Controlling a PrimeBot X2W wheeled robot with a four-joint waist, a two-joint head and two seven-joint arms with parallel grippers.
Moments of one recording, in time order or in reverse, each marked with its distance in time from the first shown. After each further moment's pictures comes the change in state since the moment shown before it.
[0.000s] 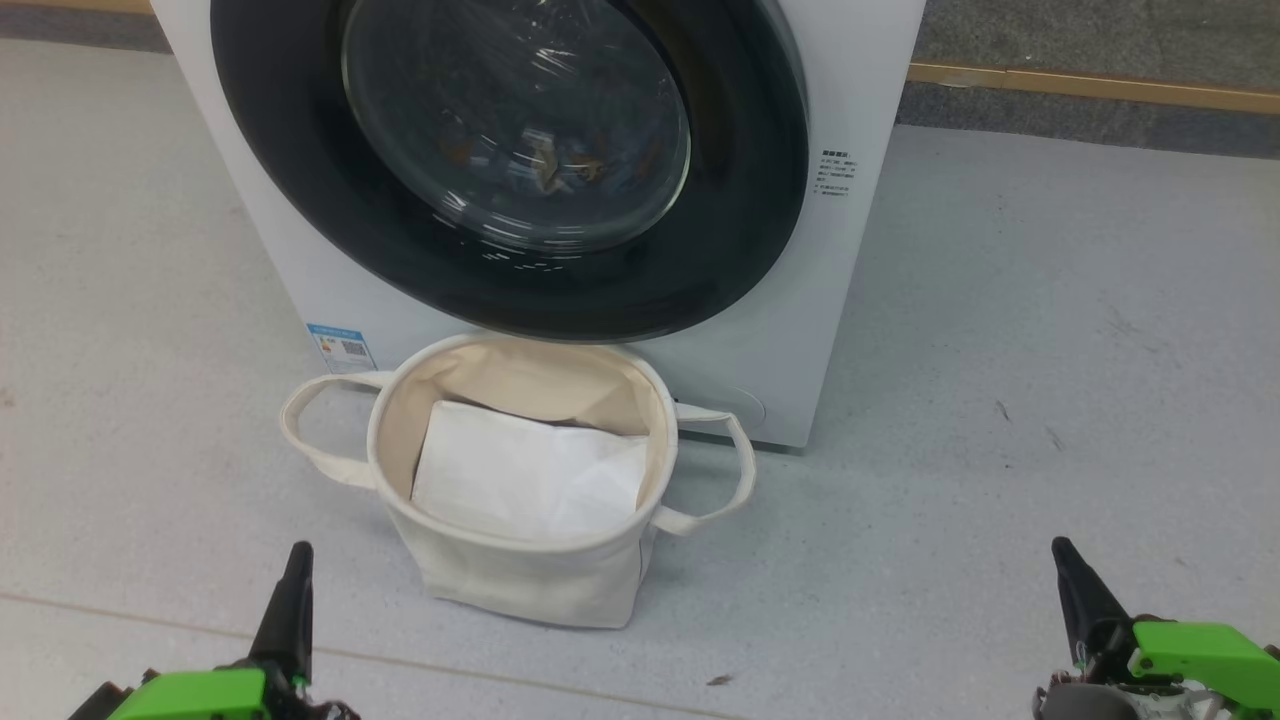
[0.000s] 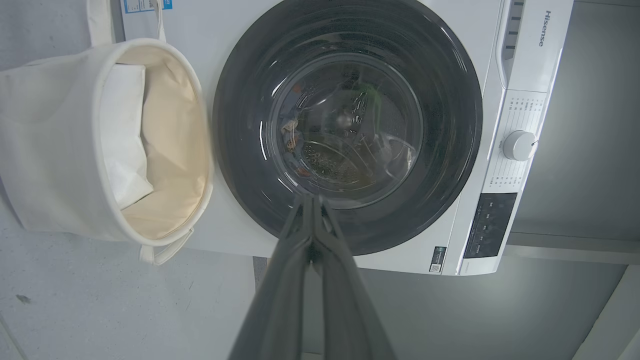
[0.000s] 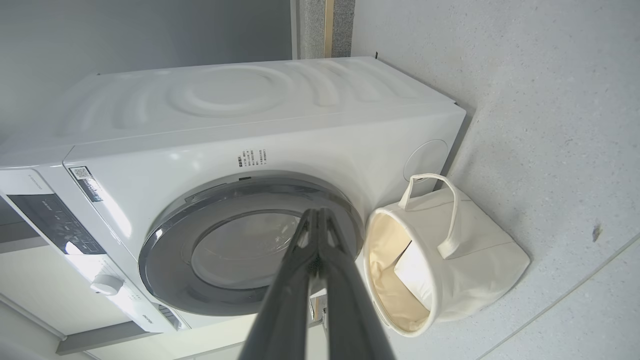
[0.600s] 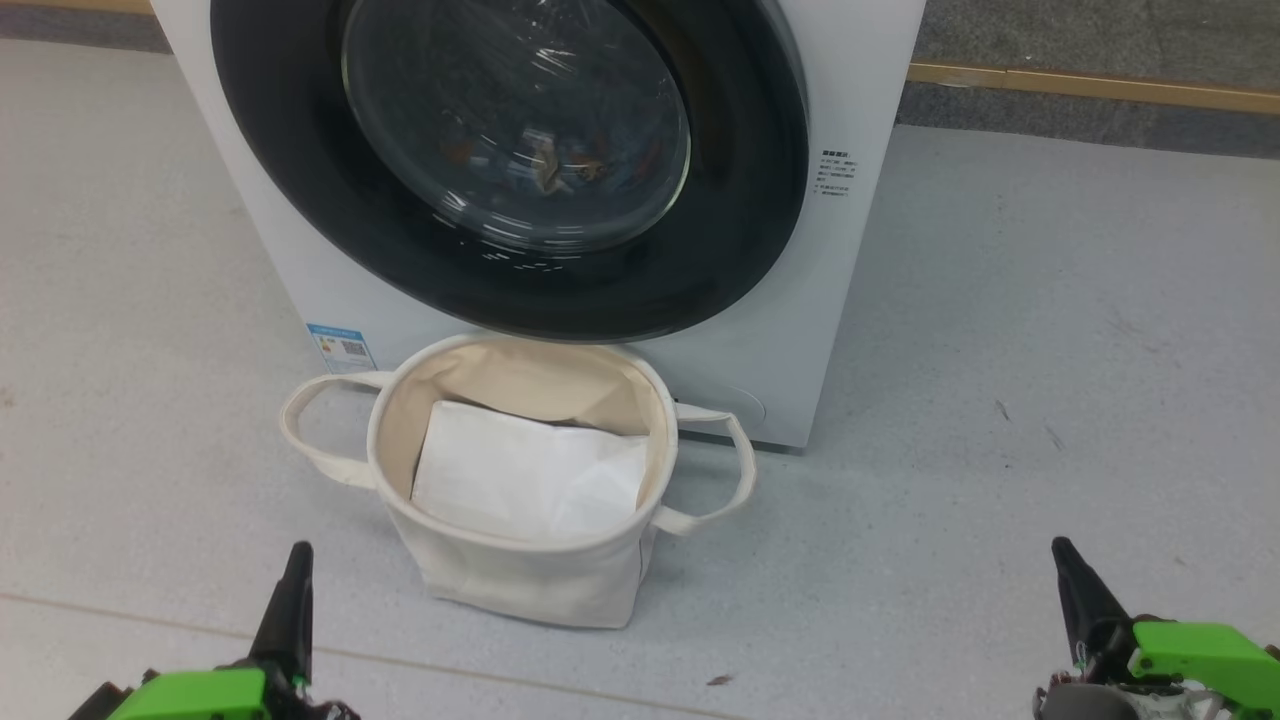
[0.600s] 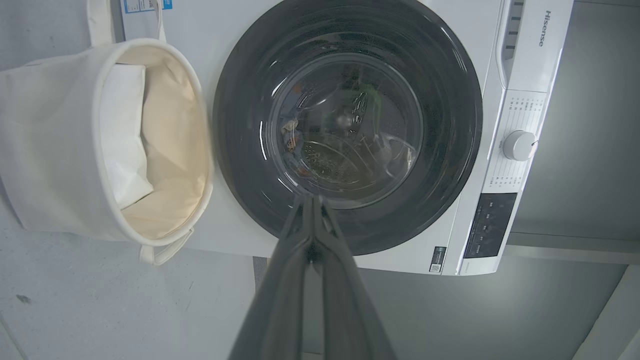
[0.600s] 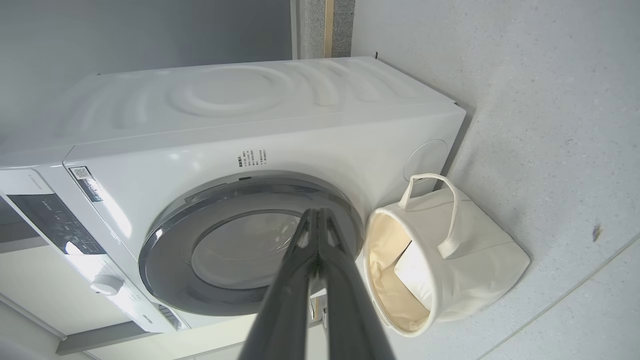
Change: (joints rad) left arm 0.000 0.000 0.000 0.000 0.000 0.000 0.000; right arm 0.000 0.000 0.000 0.000 0.000 0.000 0.000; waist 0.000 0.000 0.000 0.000
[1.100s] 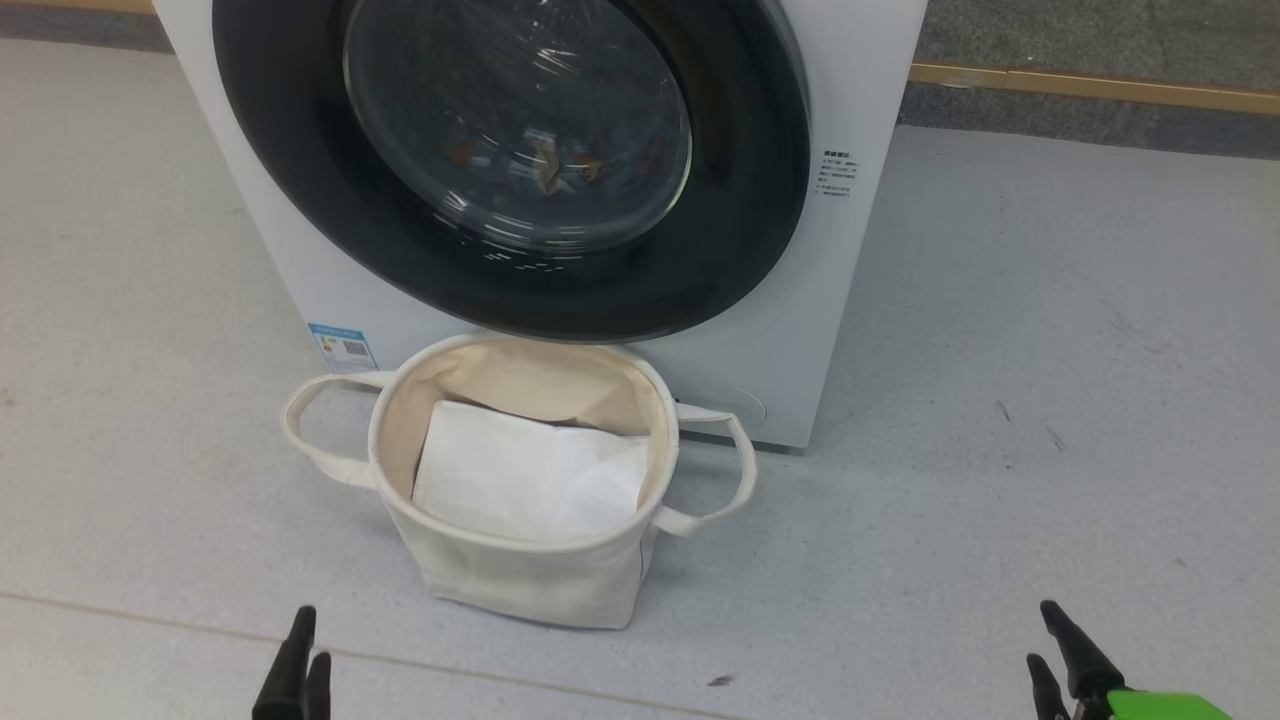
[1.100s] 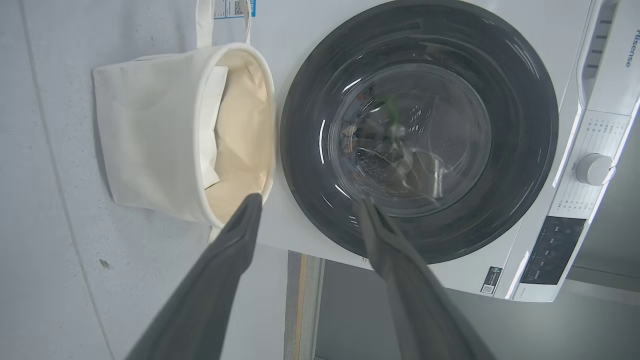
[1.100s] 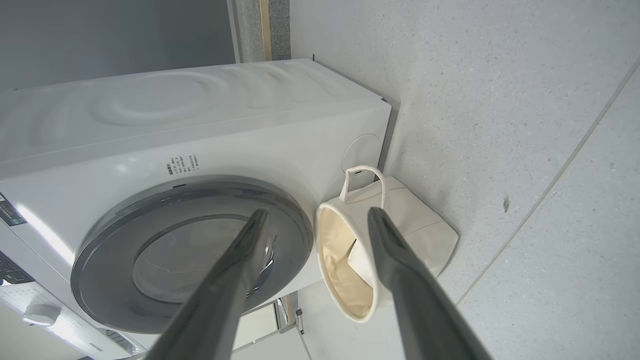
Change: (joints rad) left arm 0.059 -0.007 -0.004 0.111 0.001 0.001 -0.012; right arm 0.058 0.009 0.021 0.110 0.000 0.000 -0.016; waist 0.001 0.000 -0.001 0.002
